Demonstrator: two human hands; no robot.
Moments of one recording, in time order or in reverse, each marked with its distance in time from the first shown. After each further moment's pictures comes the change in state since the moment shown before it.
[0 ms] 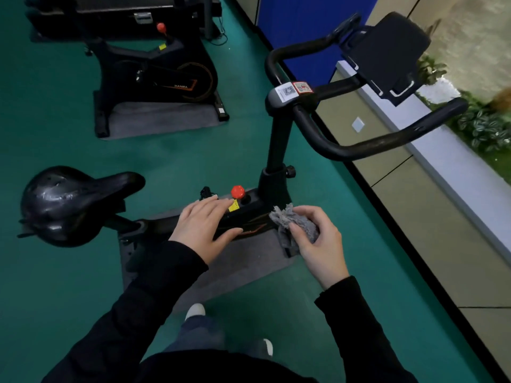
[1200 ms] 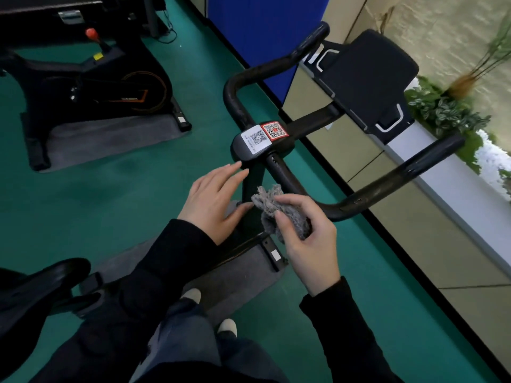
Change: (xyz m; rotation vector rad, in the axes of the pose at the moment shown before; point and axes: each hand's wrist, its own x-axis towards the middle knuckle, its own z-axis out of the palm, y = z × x) left_hand 0.210 0.007 -0.024 -0.079 0.077 0.285; right_hand 0.145 -0.039 0.010 0.040 0.234 -0.110
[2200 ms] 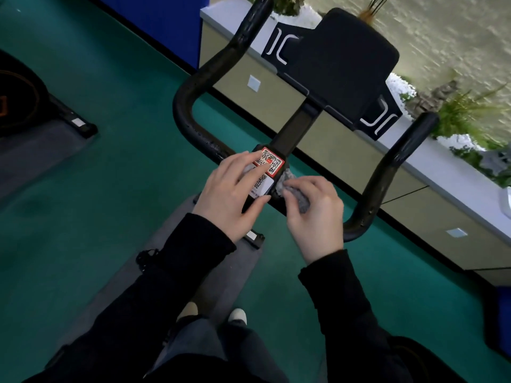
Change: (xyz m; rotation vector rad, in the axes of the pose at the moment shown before) left_hand 0.131 -0.056 0.011 -0.357 -0.064 0.457; right_hand 0.103 0.000 0.061 -0.724 0.370 0.253
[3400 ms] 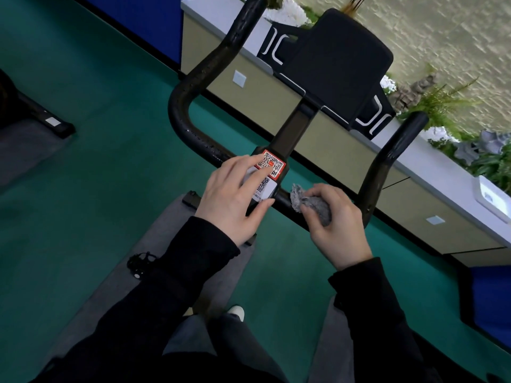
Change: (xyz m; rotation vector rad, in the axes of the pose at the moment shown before) left_hand 0.001 -0.007 -0.002 0.003 -0.045 -0.008; right_hand -0.005 0.015 -0.026 -0.049 -0.149 0.040
